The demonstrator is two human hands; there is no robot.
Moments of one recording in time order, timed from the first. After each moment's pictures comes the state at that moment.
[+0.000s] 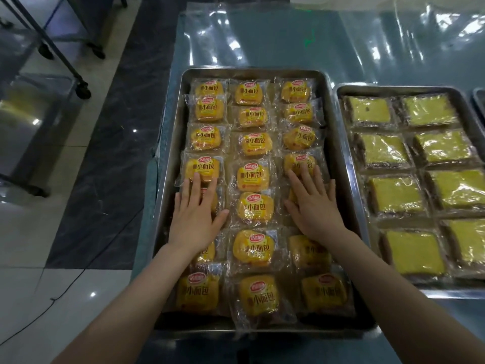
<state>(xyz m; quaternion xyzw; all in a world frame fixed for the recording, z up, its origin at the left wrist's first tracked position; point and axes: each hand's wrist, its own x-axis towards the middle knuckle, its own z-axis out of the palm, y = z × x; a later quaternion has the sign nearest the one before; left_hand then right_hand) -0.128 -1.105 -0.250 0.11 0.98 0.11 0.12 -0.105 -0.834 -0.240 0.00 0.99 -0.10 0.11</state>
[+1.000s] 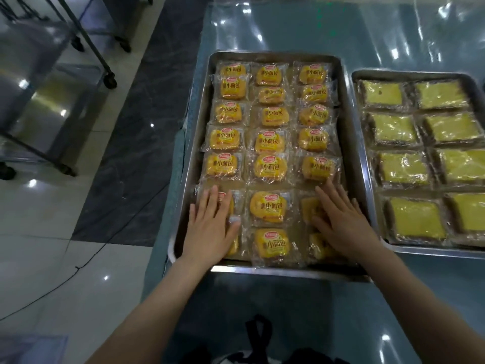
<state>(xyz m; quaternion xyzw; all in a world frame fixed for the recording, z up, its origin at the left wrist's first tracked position) -0.014 -1.127 -0.235 0.11 0.98 0.12 0.13 0.005 -0.825 -0.225 -0.02 0.98 -0.13 0.16</state>
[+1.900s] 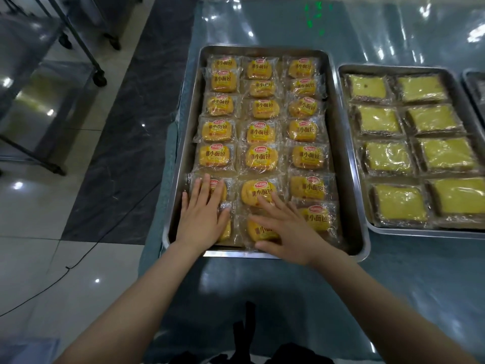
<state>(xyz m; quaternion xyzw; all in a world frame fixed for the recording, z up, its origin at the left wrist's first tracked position) -0.015 -1.130 -0.244 0.12 0.98 0.12 0.10 0.030 -0.903 -0.219 -0.21 0.94 -0.19 0.20</state>
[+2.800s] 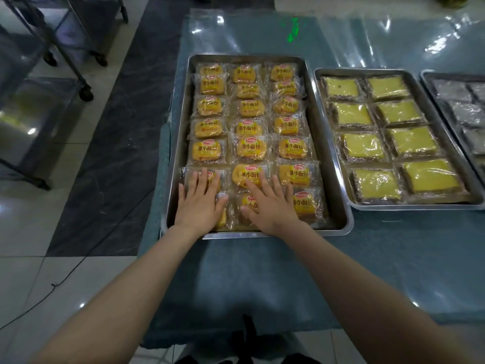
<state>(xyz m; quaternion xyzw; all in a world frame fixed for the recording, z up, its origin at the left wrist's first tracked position) -0.015 -1.127 -0.241 0.14 0.98 0.10 0.12 0.019 -0.935 -0.244 -0.02 0.98 -0.12 0.15</state>
